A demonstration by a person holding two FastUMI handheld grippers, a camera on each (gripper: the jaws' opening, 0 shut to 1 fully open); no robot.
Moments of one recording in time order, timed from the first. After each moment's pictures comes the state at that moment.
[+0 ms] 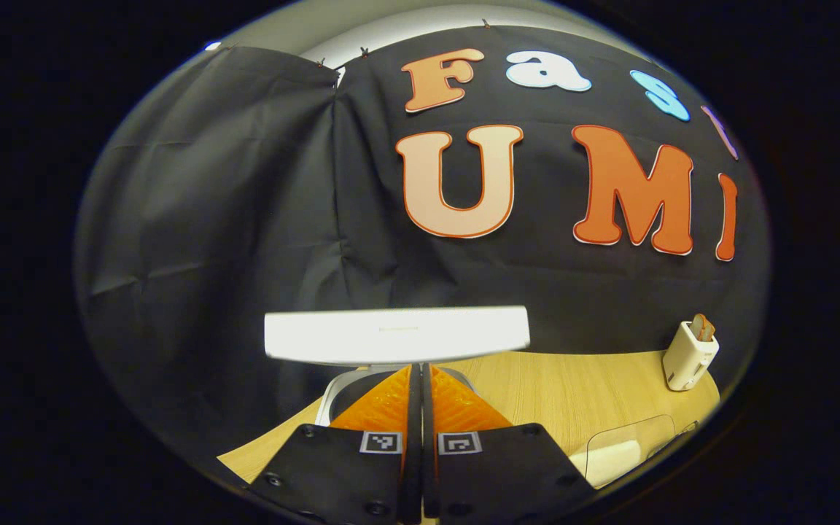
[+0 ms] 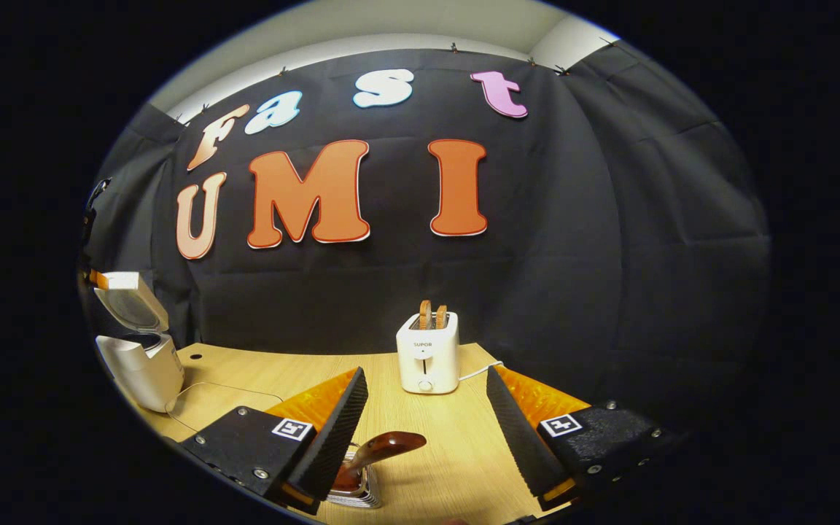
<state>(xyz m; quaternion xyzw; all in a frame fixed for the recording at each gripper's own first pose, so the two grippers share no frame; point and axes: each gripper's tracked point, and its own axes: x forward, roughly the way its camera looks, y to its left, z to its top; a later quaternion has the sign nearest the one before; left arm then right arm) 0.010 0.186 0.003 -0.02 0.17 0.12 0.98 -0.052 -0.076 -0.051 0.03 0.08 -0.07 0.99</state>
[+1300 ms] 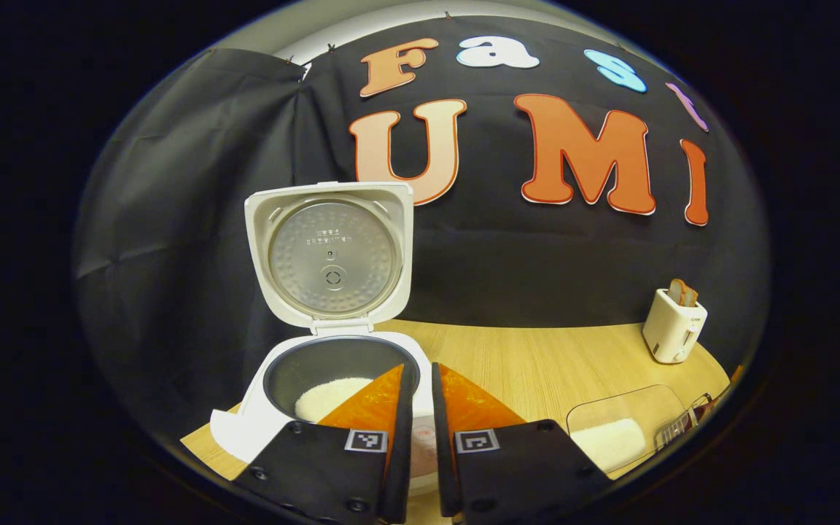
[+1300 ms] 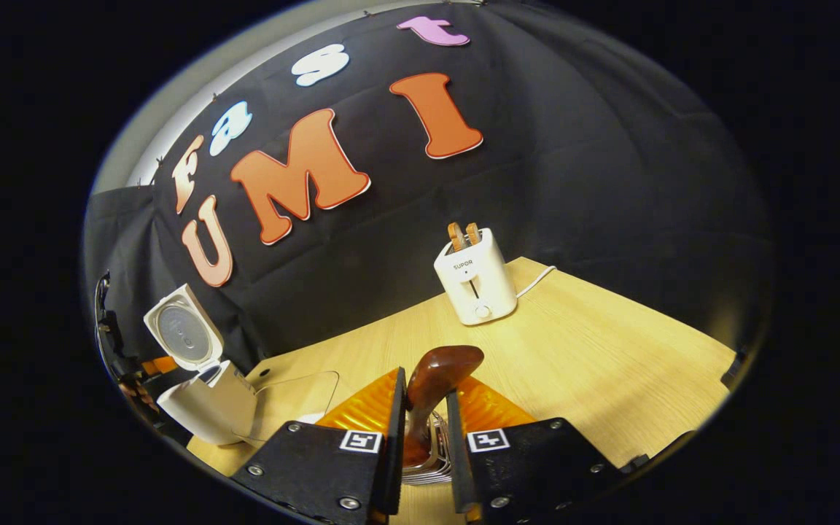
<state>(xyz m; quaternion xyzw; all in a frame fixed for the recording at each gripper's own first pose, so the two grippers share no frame) -0.010 0.114 -0.060 -0.01 0.19 0.07 0.98 -0.053 -0.027 -0.122 0.23 0.17 -0.01 0.96</state>
